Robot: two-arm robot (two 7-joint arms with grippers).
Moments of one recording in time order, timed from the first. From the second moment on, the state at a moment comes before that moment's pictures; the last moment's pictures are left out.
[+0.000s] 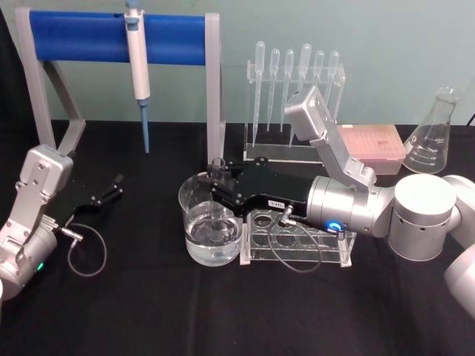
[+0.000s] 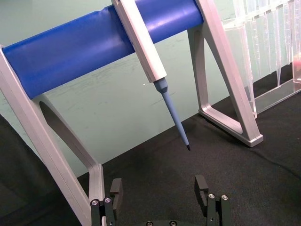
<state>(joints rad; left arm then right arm) -0.20 0.60 0.45 -1.41 -0.25 -0.12 0.03 0.55 0.41 -0.68 -1.39 0.47 0.13 0.62</state>
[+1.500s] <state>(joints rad) -0.20 0.60 0.45 -1.41 -0.25 -0.12 0.03 0.55 0.42 -0.69 -1.40 0.48 0.13 0.62</state>
